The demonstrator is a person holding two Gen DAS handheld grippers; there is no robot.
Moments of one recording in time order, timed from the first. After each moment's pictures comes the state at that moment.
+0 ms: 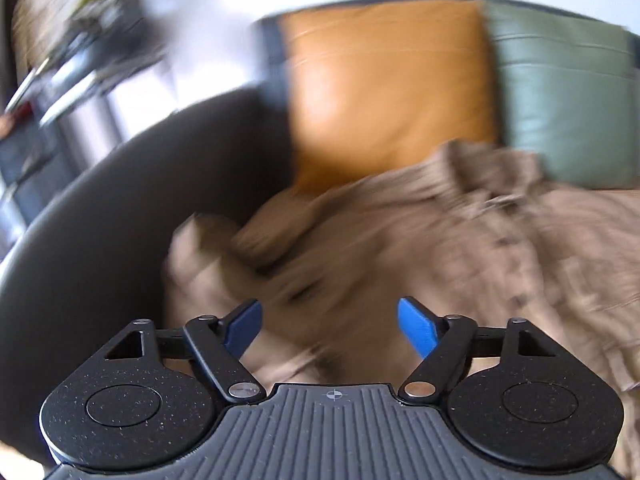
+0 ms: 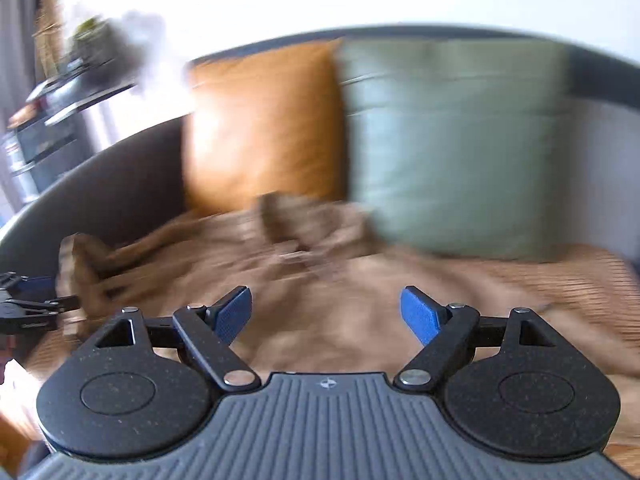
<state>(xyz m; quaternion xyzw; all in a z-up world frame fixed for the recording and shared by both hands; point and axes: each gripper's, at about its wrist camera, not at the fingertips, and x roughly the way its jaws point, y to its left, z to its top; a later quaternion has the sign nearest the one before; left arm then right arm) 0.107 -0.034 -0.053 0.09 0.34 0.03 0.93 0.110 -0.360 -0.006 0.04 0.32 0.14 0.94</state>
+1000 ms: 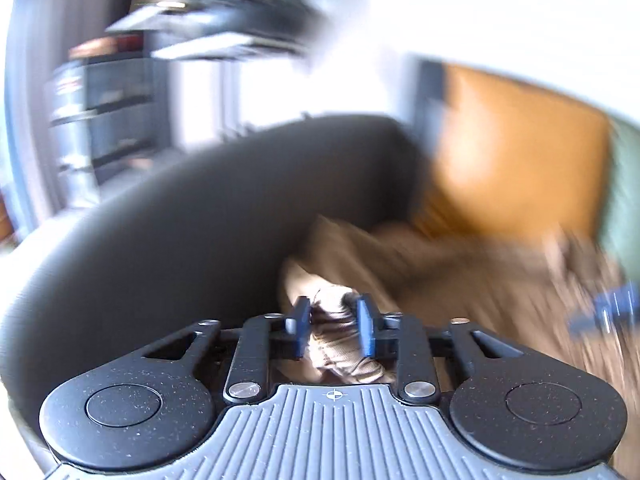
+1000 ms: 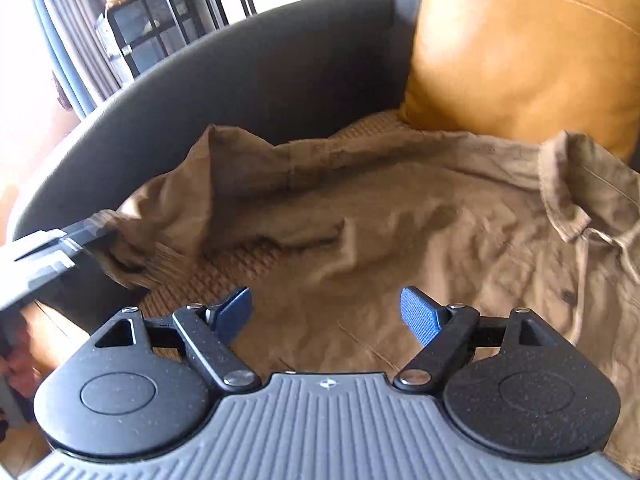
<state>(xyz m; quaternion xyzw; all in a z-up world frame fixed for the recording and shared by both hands) 0.071 0.153 -0.026 -0.07 0.23 0.14 0.96 0.185 -0.065 -0.069 0.00 0.43 0.29 0.85</state>
